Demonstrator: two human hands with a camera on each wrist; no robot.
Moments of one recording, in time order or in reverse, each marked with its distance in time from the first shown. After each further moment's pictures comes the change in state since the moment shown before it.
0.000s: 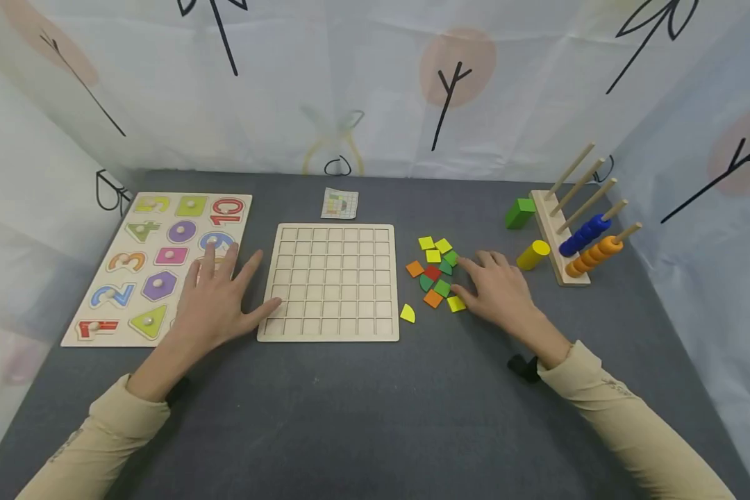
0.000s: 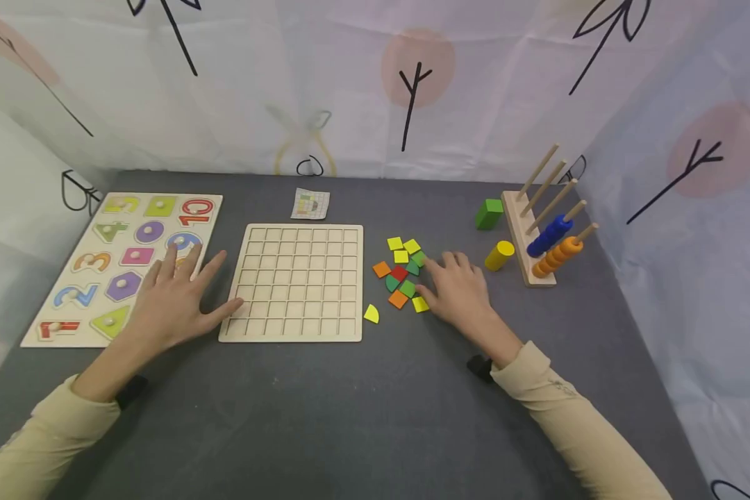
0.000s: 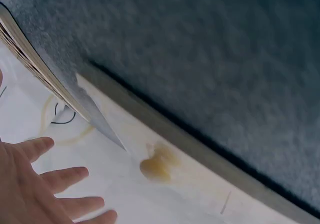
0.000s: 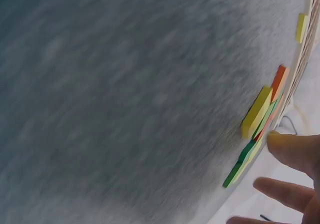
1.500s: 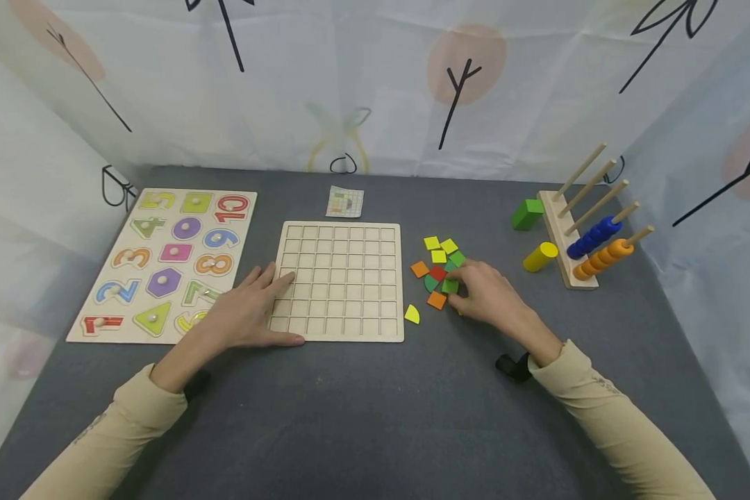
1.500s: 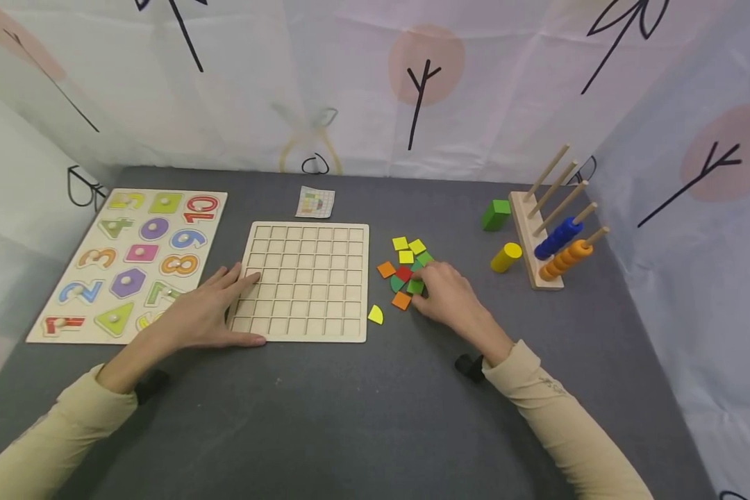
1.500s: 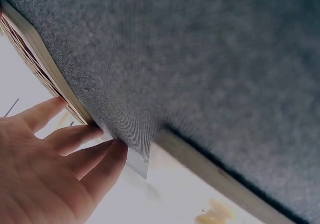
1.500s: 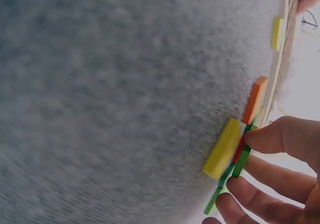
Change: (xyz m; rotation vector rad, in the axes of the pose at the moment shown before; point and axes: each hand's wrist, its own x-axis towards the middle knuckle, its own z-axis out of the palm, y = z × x) left_hand 0.009 0.018 0.006 -0.142 -0.336 0.122; right_hand 0.018 -0.015 0.003 0.259 -0.114 -0.093
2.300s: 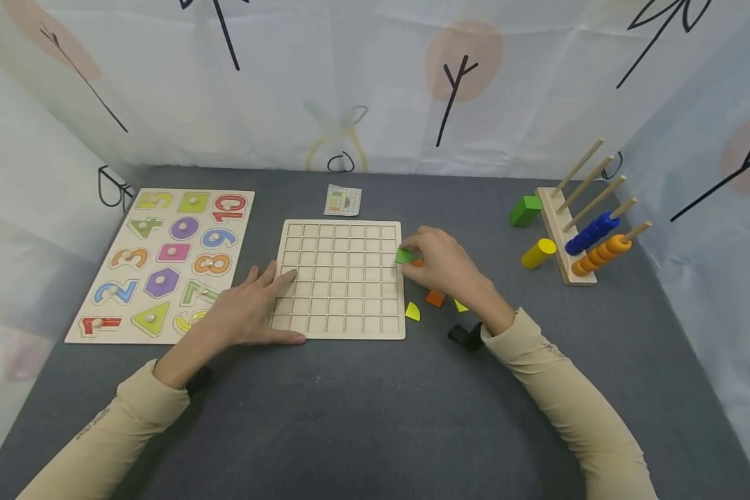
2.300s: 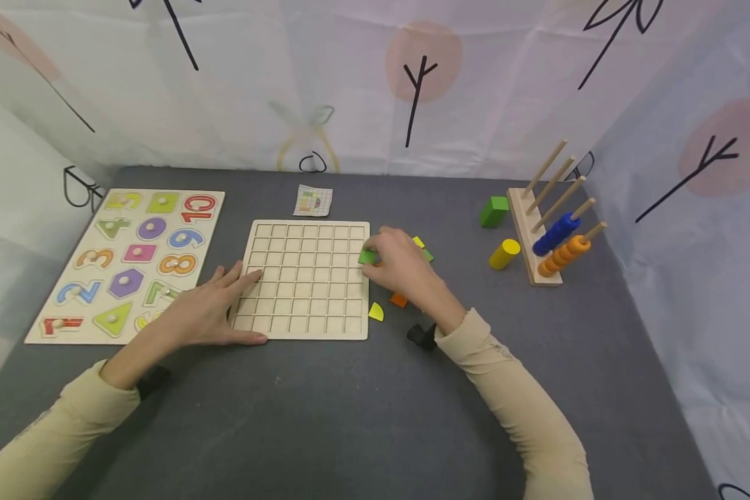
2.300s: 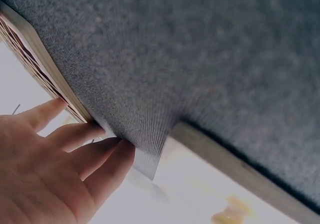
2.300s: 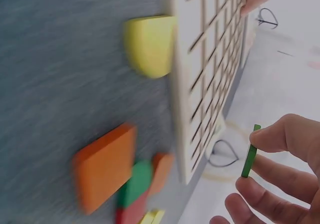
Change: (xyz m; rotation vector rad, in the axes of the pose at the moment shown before) left_hand 0.006 0.004 -0.002 0.040 -0.049 -0.032; right_hand 0.043 -0.055 -0.014 0.116 0.090 -0.109
